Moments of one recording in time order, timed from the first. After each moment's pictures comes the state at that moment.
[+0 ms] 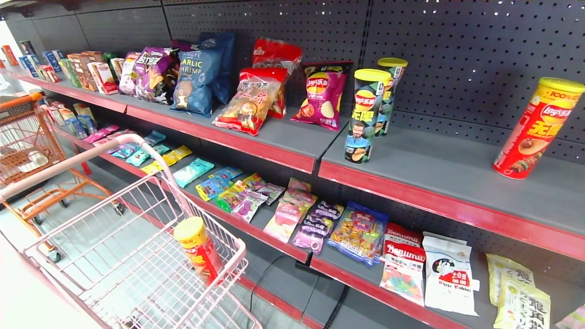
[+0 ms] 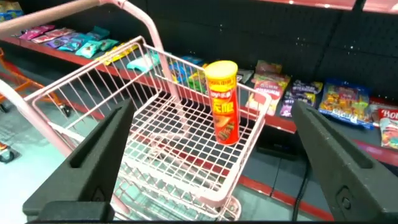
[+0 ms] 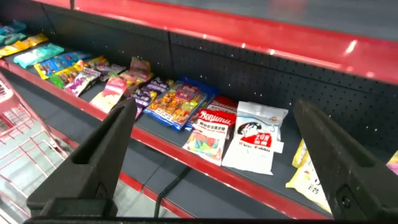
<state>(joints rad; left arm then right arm) 0.00 0.00 0.00 0.01 -0.04 0.01 0.00 0.00 0.00 0.00 0.00 0.00</state>
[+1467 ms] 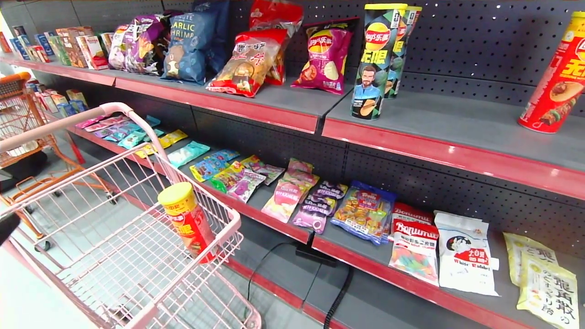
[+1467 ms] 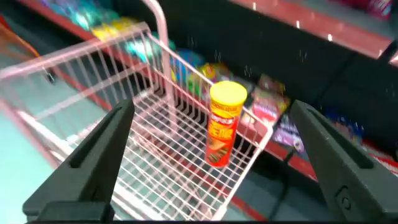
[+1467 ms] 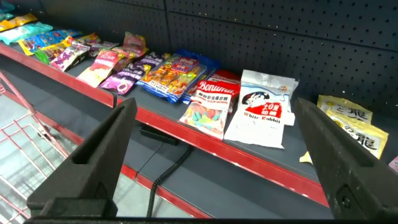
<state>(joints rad) 0.03 0.70 -0.46 -0.15 0.01 -0.20 0.00 0.00 0.00 0.00 0.00 0.00</state>
